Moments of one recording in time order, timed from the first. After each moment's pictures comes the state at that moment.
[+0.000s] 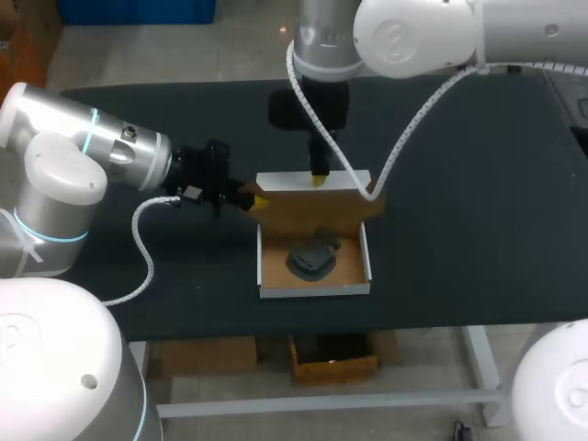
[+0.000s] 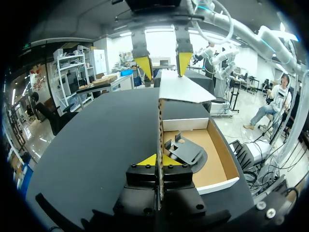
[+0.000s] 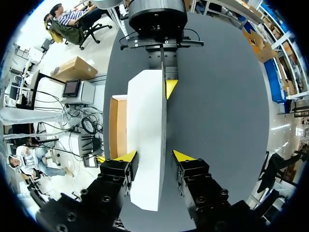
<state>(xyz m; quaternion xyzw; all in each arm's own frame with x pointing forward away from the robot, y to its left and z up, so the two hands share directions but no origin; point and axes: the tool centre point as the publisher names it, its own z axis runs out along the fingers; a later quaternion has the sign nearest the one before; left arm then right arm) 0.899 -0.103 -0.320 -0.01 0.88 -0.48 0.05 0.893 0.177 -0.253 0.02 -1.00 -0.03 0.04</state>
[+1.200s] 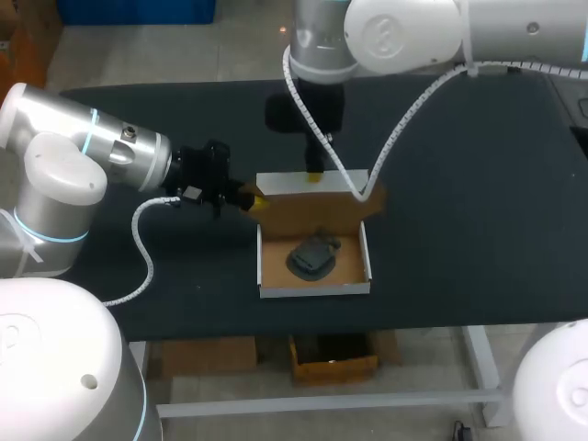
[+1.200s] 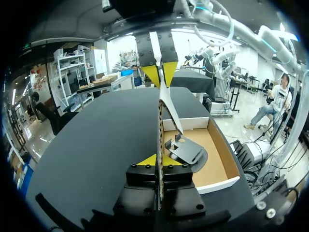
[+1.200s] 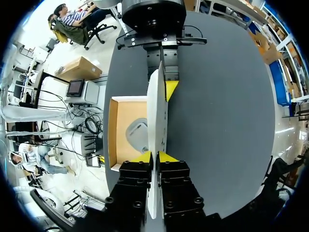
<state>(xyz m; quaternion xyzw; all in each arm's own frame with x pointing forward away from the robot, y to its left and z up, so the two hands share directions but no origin) 0.899 -0.103 -0.321 -0.01 0.88 -0.48 0.05 0.898 0.184 -0.266 0.03 -1.00 -0.04 0.06</state>
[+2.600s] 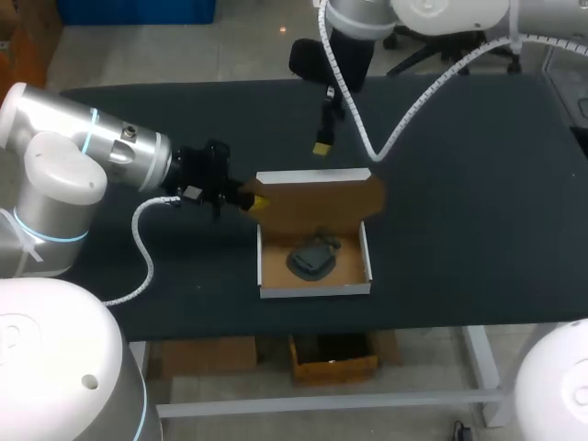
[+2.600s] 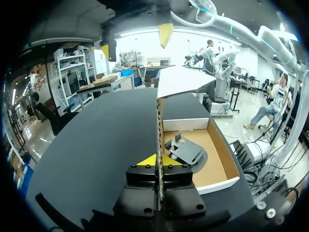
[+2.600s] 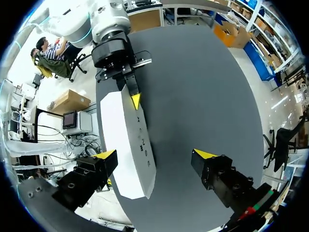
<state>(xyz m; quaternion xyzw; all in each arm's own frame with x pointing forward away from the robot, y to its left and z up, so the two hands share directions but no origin) 0.899 -0.103 -0.320 -0.01 0.88 -0.48 0.05 0.939 0.164 -0.208 -0.11 -0.99 -0.11 0.04</state>
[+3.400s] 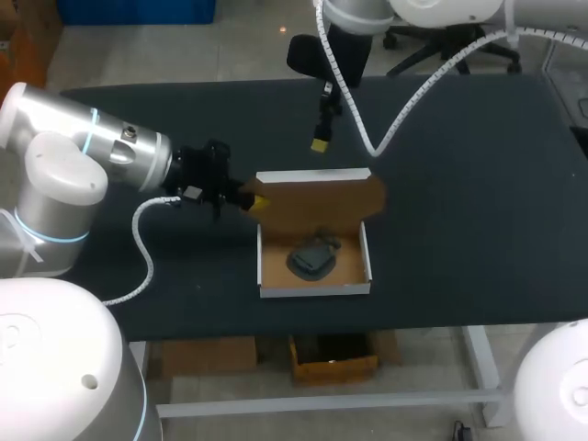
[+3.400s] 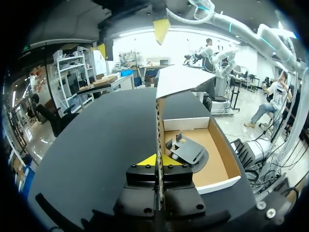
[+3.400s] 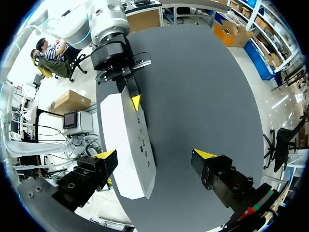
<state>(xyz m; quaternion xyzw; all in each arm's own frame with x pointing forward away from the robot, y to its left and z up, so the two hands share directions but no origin) 0.901 -0.103 -0.320 -0.01 0.88 -0.48 0.05 0.941 0.166 -0.207 -0.11 -0.99 -0.11 0.04</state>
